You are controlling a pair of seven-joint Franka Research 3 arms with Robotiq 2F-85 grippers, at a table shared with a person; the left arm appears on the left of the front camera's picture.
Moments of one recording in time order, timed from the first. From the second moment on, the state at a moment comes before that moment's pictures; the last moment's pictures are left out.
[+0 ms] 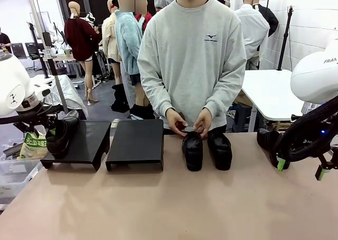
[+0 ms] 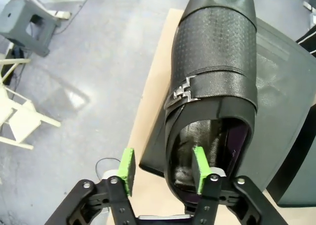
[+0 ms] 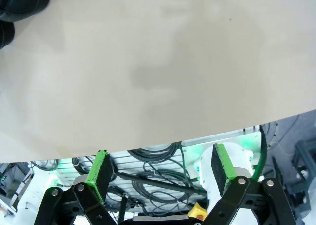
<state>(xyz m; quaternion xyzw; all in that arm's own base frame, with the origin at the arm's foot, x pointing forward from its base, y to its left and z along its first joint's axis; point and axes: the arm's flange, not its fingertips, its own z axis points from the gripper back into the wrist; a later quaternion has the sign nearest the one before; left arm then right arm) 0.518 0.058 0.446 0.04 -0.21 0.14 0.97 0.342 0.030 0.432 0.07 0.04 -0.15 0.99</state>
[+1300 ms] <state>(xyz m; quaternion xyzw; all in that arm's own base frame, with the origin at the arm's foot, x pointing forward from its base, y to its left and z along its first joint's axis) 0.513 0.058 0.467 0.06 -0.22 0.15 0.96 0.342 0.030 0.432 0.07 0.04 -0.15 0.99</state>
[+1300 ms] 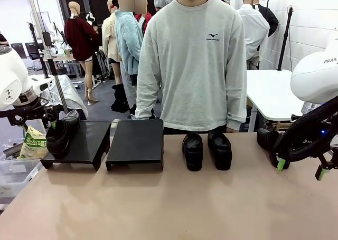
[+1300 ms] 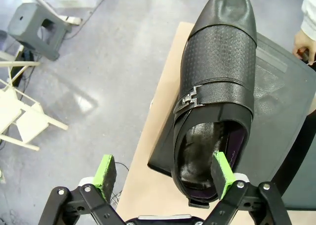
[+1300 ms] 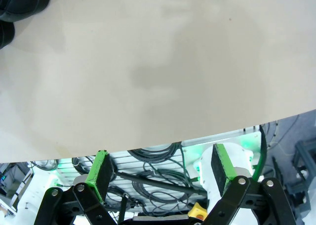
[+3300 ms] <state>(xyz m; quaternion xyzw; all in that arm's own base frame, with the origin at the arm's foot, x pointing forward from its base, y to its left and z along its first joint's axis) 0.353 -0.093 0.544 0.03 -0.14 -0.09 0.99 0.342 0.030 0.432 0.07 0.04 -0.15 0.99</state>
